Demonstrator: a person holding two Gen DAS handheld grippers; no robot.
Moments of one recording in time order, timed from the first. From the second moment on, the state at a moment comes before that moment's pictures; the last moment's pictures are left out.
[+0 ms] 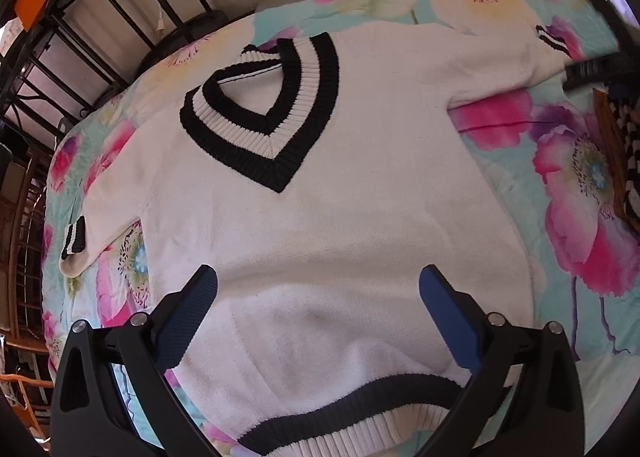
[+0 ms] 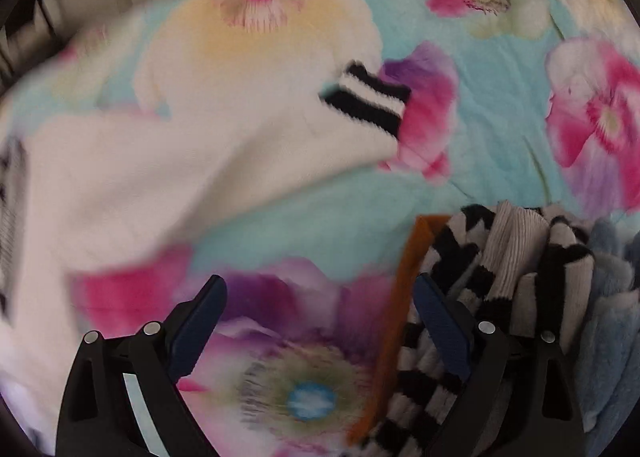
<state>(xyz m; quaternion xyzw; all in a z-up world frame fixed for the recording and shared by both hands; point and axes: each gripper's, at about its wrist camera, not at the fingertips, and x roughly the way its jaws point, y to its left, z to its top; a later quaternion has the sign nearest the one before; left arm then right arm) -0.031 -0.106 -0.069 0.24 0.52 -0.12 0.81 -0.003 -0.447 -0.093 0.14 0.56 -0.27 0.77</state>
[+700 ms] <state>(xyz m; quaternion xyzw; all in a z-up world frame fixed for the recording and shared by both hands) -0.022 -0.100 -0.096 0.25 0.55 -0.10 0.79 0.065 -0.500 -0.123 0.35 0.49 -0.29 0.74</state>
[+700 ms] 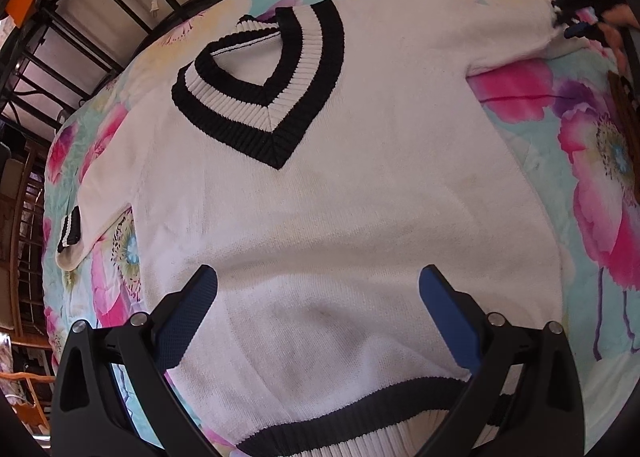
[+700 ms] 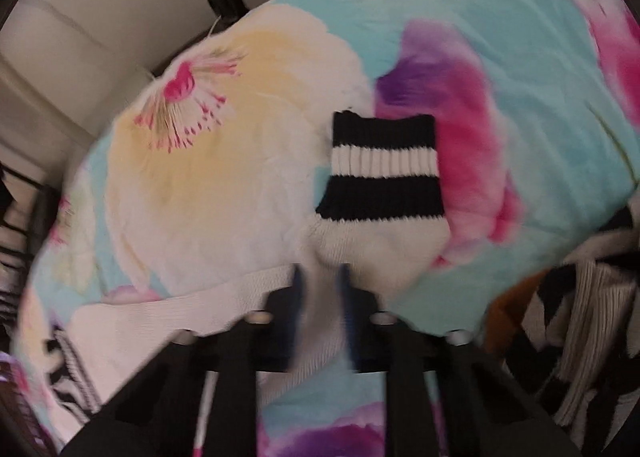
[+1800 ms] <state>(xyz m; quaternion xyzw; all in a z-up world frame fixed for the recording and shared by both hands) -0.020 -0.107 -0.095 0.26 0.53 -0.09 0.80 0.013 -0.488 -0.088 0.38 0.41 -0.27 0.79</state>
